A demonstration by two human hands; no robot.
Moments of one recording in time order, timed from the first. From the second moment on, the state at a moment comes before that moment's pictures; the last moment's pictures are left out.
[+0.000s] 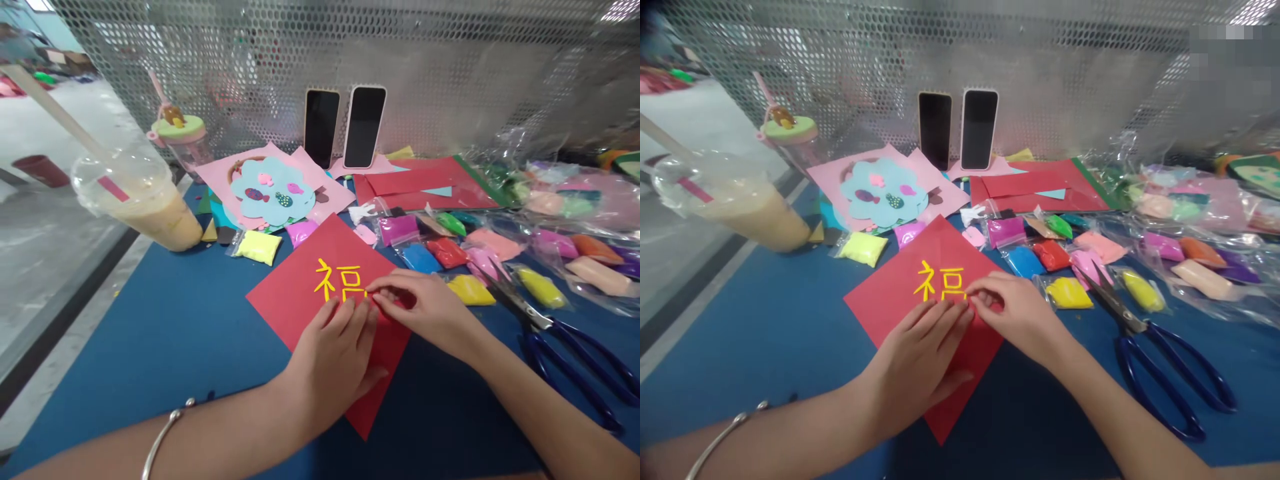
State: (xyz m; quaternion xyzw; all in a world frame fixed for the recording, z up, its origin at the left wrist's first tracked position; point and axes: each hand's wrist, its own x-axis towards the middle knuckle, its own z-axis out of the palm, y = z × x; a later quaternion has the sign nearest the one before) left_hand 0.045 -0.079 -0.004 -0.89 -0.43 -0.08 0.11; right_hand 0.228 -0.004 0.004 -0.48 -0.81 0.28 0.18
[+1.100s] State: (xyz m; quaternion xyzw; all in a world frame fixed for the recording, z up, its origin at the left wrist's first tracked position) left_hand 0.039 -0.074 -0.012 -0.91 -0.39 -0.10 0.10; right_hand 0.230 -0.009 0.003 -0.46 -0.84 0.24 0.16
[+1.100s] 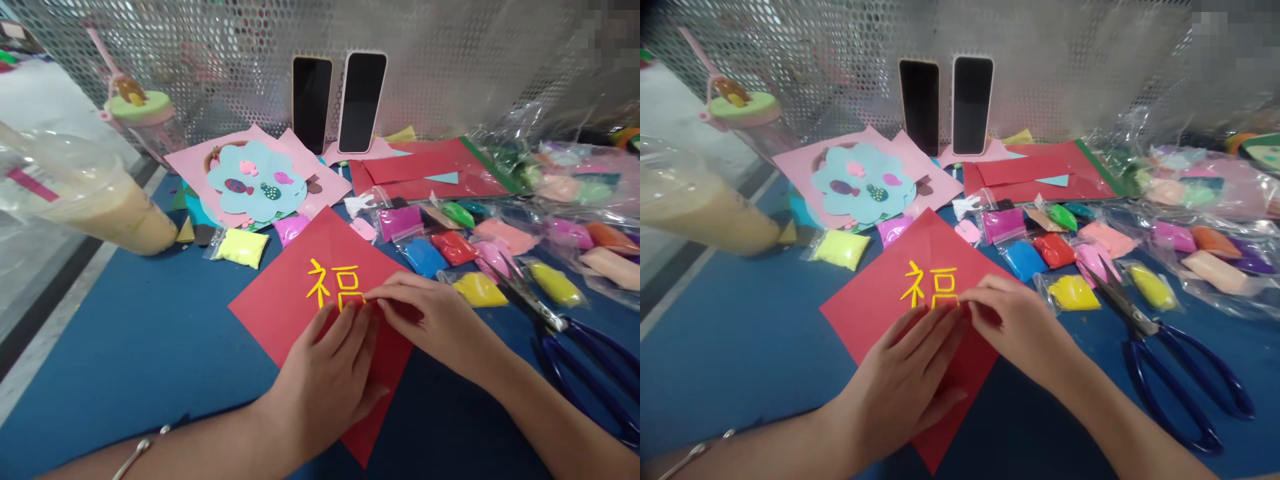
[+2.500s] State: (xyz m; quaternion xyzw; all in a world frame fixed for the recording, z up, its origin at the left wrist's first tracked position) left_hand 0.035 -0.067 -0.013 -0.90 -0.39 -0.16 0.08; right_hand 0.231 -0.018 0.009 -0.47 -0.83 0.25 0.14
